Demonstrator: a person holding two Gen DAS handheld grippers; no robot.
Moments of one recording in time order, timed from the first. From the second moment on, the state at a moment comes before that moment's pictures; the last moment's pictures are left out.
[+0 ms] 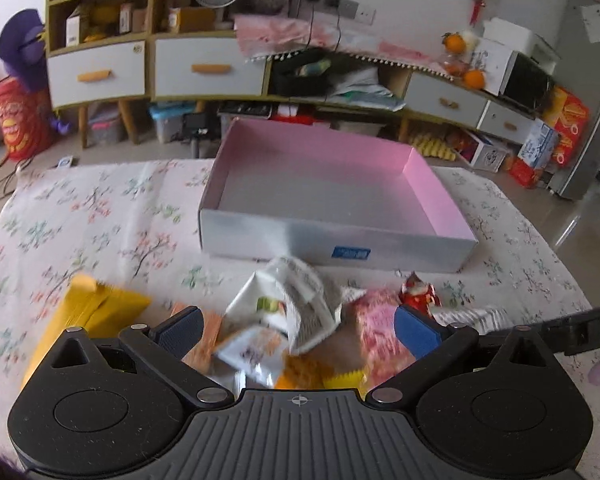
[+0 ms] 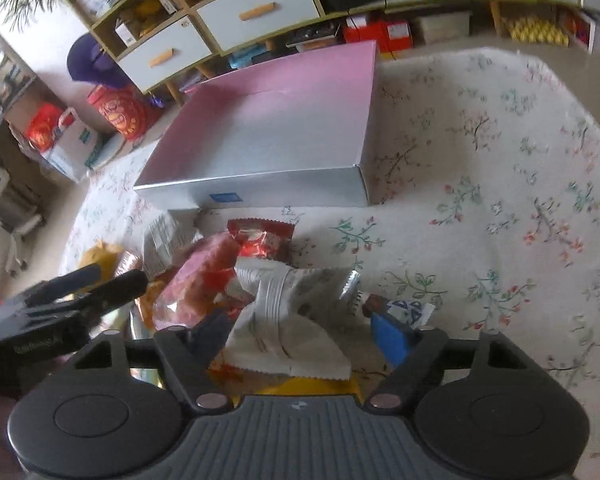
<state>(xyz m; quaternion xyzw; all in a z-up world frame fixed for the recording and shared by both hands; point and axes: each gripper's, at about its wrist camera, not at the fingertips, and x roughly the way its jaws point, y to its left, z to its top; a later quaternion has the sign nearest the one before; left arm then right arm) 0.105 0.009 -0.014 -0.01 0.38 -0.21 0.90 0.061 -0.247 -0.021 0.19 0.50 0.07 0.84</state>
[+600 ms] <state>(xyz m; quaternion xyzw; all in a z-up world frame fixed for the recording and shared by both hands) 0.137 0.007 -0.044 0.00 0.38 -0.24 0.89 0.076 -0.260 -0.040 0.25 0.51 0.10 0.81</state>
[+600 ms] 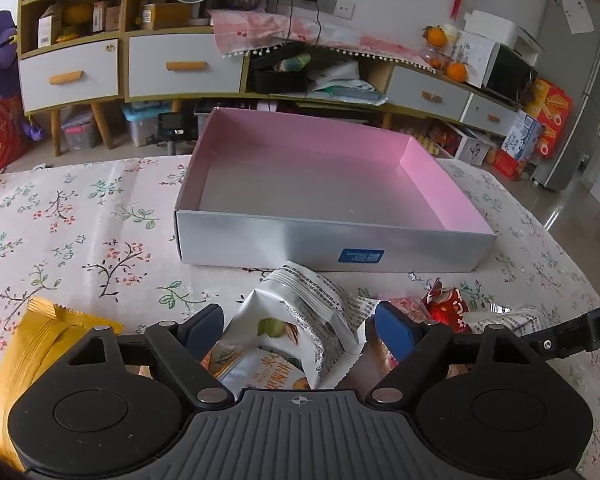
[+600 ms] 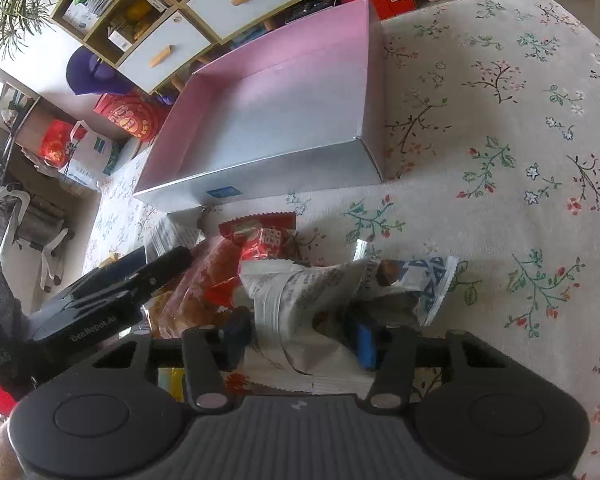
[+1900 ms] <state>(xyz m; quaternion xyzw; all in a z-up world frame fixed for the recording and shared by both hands) 0.124 0.019 0.000 -0.11 0.38 -0.19 0.90 0.076 -0.279 0.009 0.30 0.42 0.08 0.85</state>
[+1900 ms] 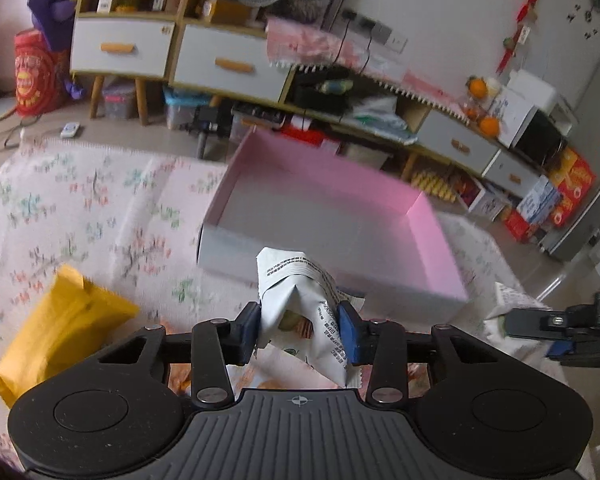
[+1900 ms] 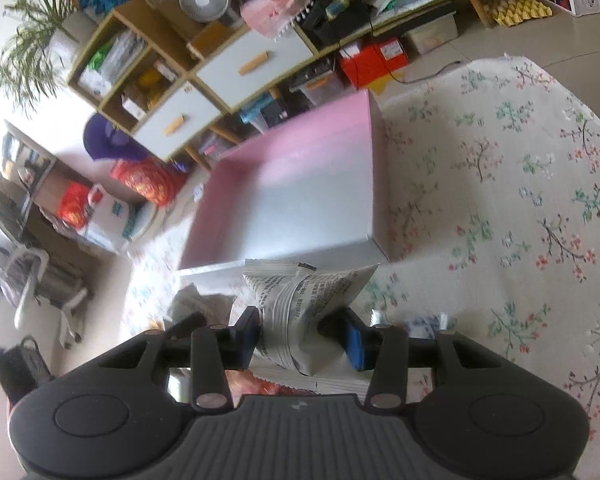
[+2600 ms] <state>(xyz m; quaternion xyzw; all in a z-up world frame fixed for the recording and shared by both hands) 0.204 -0.004 -0.014 -0.03 0.40 -0.16 0.90 0.151 -0.282 -0.022 0.31 0.37 0.07 0.87</state>
